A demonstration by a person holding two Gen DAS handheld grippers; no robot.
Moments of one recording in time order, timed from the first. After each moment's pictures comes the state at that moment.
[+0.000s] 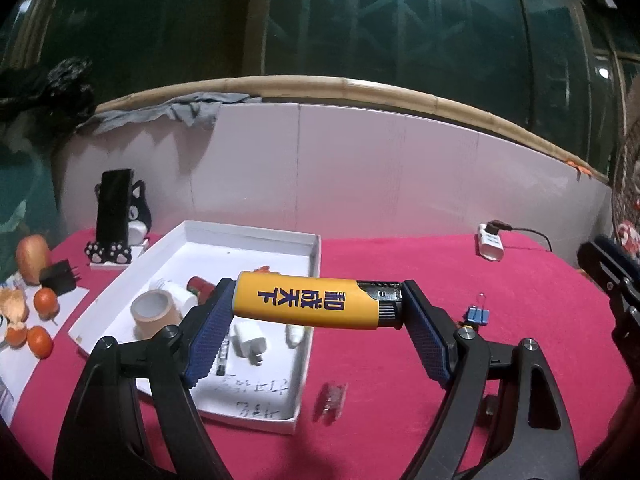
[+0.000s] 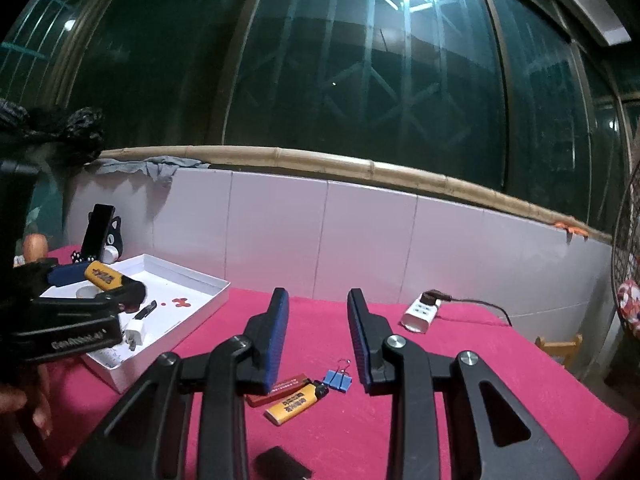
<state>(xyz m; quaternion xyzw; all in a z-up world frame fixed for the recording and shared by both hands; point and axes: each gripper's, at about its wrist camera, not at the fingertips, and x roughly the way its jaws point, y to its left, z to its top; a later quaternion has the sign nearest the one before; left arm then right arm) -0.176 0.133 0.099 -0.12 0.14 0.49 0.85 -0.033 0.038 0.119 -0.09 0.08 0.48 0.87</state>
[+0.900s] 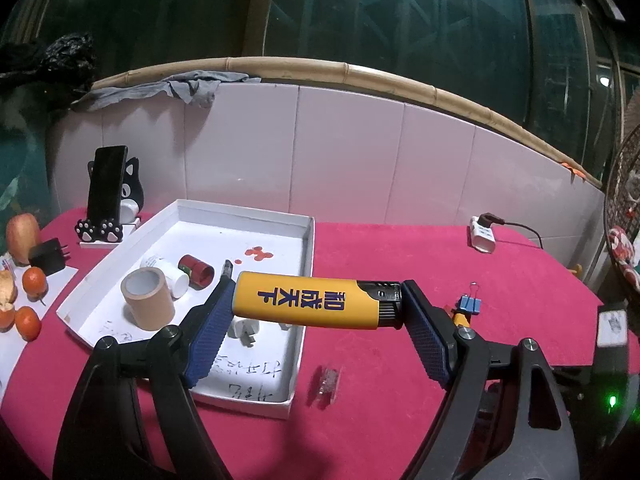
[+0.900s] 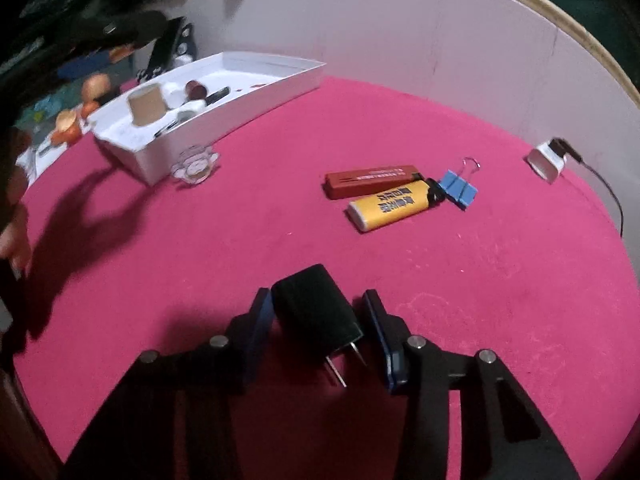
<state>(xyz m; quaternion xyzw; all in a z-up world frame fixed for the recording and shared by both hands) -0.181 0.137 0.090 -0.15 0.15 0.47 0.86 -0.032 0.088 0.010 -0.32 0.30 0.58 0.68</state>
